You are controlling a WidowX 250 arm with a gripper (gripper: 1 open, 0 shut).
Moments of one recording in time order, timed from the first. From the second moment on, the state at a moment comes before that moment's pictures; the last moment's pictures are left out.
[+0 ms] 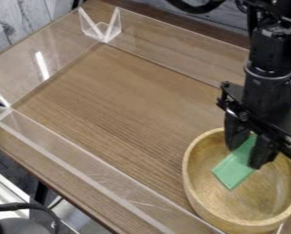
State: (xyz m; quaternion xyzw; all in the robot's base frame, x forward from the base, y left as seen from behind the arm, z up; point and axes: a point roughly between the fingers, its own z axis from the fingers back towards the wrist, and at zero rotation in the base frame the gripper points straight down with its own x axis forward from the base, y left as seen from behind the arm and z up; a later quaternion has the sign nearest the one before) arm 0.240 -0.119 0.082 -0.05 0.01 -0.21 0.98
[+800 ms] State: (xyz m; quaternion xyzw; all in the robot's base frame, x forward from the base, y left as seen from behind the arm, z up) arm 0.239 -0.115 0.080 -0.05 0.03 -0.21 0.98
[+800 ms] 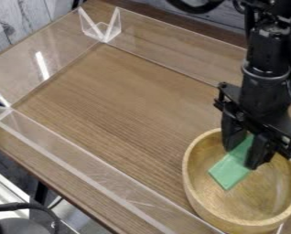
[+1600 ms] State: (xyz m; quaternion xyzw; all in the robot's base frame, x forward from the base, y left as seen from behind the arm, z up) arm 0.237 -0.112 0.080 -0.05 0.03 -0.21 0.98
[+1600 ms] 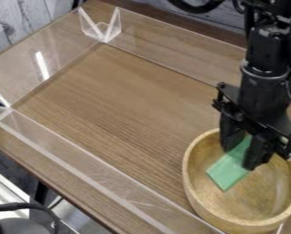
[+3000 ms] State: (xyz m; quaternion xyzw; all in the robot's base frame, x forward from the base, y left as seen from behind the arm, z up) arm 0.242 -0.109 0.084 -0.05 0.04 -0.20 0.98
